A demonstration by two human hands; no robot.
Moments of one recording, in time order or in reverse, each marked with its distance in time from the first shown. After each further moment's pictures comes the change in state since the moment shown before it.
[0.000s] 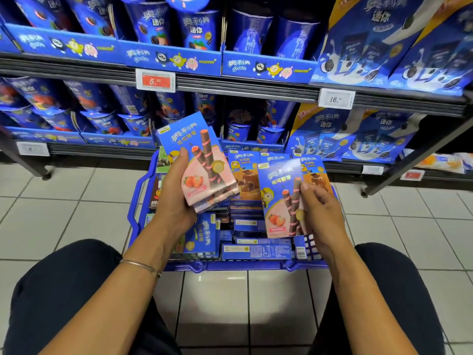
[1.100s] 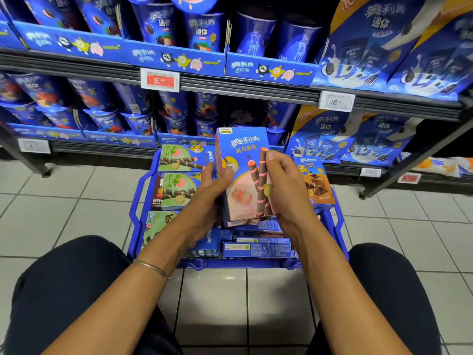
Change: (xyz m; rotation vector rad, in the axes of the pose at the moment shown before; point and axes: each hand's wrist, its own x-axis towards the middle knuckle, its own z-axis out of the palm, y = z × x) left_hand -0.021 -0.017 0.033 0.269 -0.018 -0.105; right_hand -0.023 -0.064 0.088 0.285 -0.176 0.021
